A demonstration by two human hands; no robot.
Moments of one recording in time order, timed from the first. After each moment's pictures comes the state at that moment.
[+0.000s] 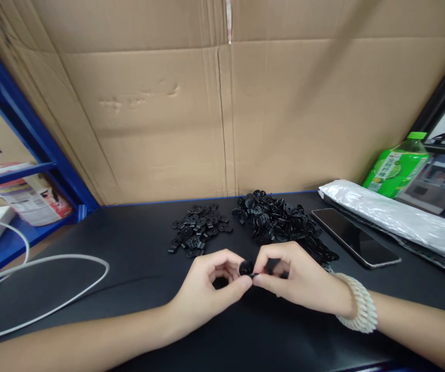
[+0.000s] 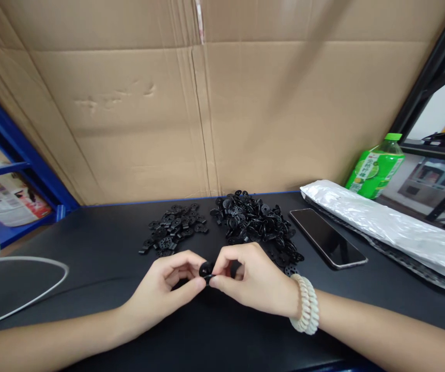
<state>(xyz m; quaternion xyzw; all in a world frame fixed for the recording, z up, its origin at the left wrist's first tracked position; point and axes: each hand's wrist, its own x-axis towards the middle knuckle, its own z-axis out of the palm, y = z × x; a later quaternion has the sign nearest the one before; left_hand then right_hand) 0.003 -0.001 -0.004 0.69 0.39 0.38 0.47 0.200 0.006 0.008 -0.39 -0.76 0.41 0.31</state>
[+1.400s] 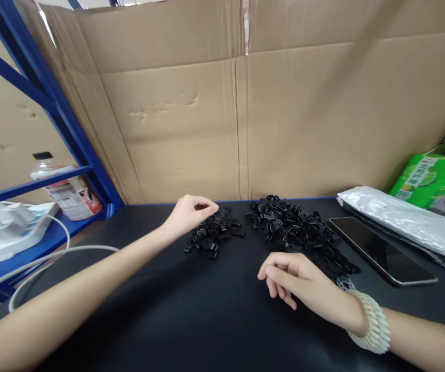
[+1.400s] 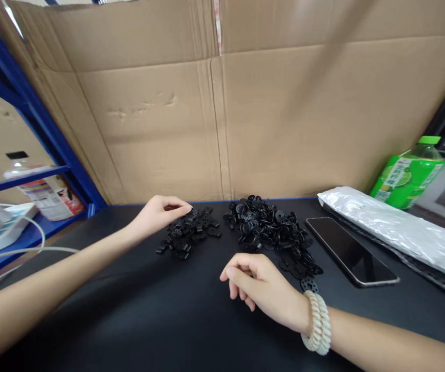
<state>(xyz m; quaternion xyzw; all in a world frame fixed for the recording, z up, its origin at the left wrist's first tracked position) -0.054 0.088 0.056 0.75 0.54 0.34 0.19 0.197 0.013 -0.015 -0.35 -0.67 0.57 0.31</state>
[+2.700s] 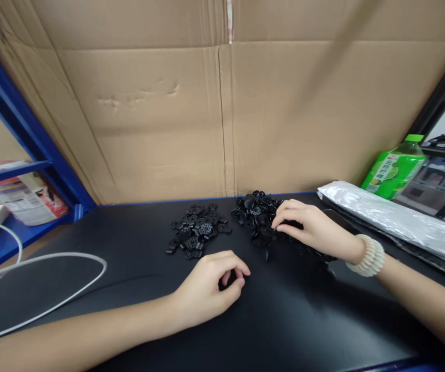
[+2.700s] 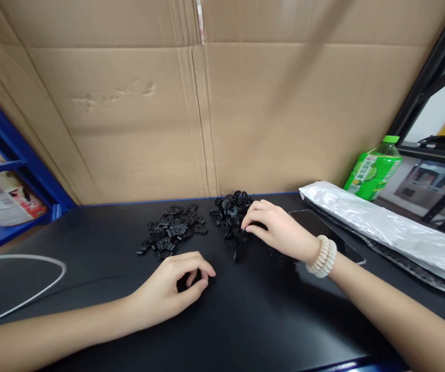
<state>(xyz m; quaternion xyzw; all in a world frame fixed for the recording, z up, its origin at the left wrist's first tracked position) -0.001 0.013 -0.010 0.86 0.36 0.26 0.26 0.256 0.060 0.034 -0.37 -0.89 0.05 0.26</state>
